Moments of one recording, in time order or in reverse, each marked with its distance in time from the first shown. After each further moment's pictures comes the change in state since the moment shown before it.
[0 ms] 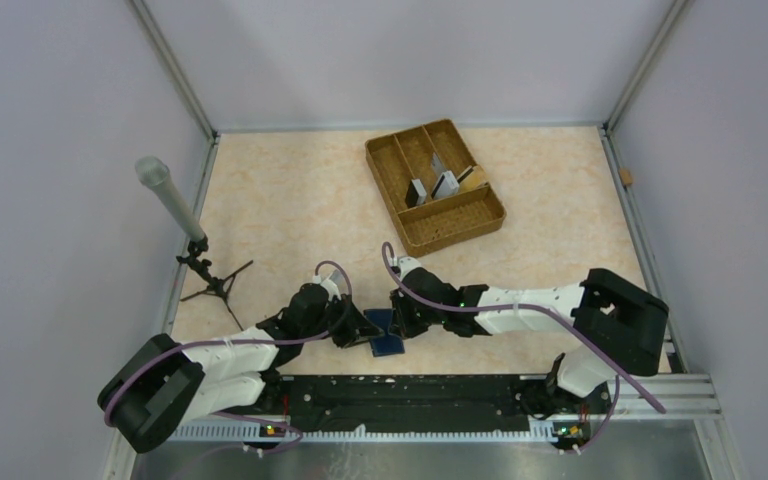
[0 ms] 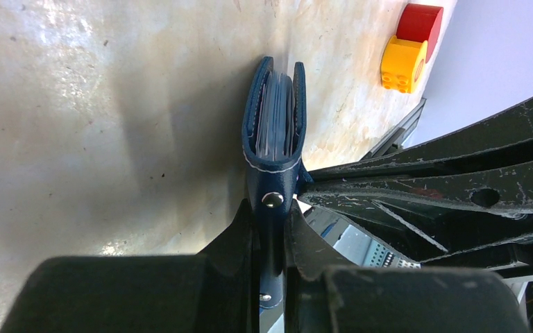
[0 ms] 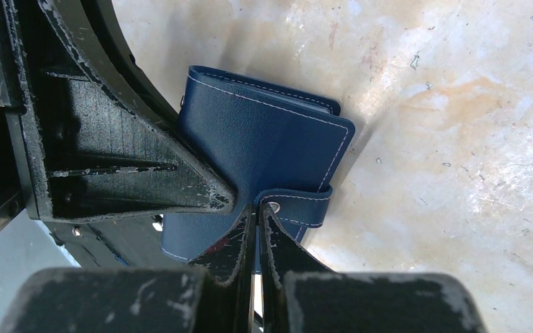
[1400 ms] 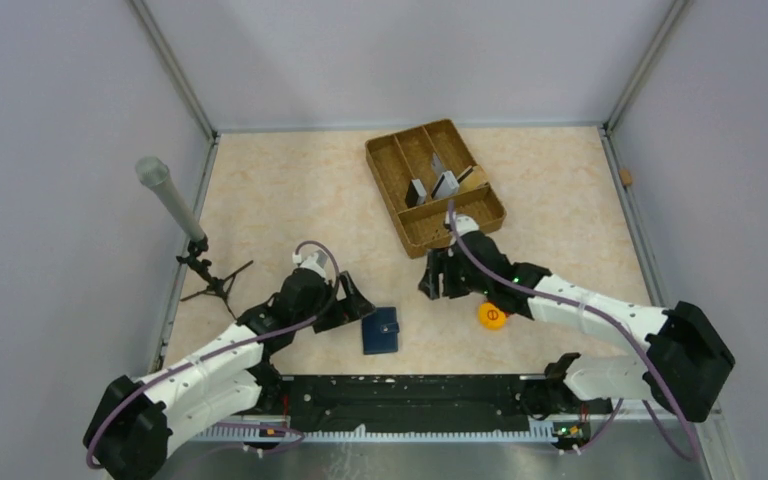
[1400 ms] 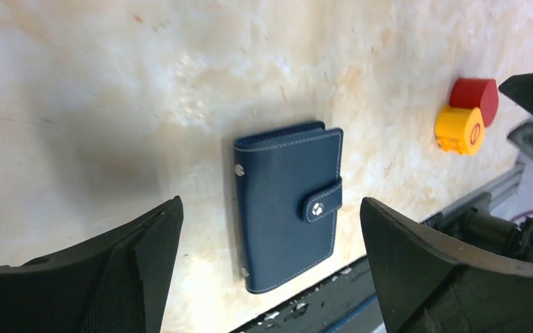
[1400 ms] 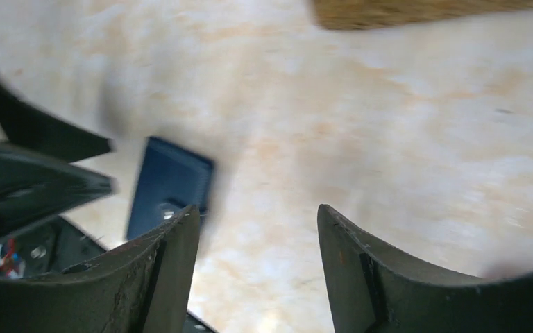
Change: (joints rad) left arm 0.035 -0.209 0.174 -0.472 -0.248 0.238; right arm -0.216 -0.293 -0.001 -0.191 0.087 -0.100
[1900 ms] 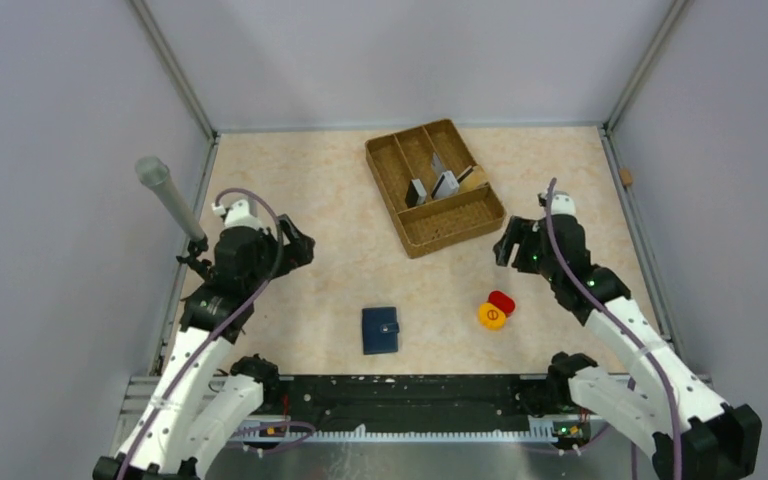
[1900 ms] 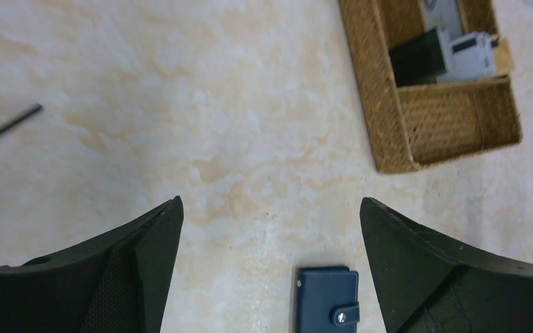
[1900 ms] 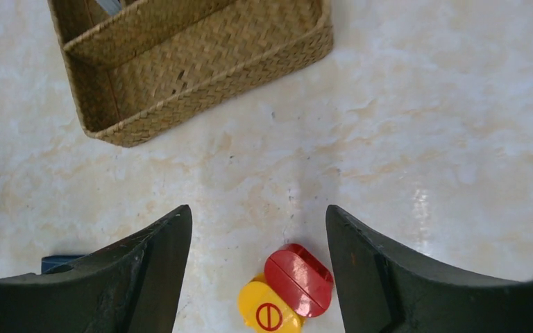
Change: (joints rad) left arm 0.391 -0.132 0.414 -0.385 -0.184 0.349; right arm -0.534 -0.352 -0.056 -0.237 0.037 -0.146
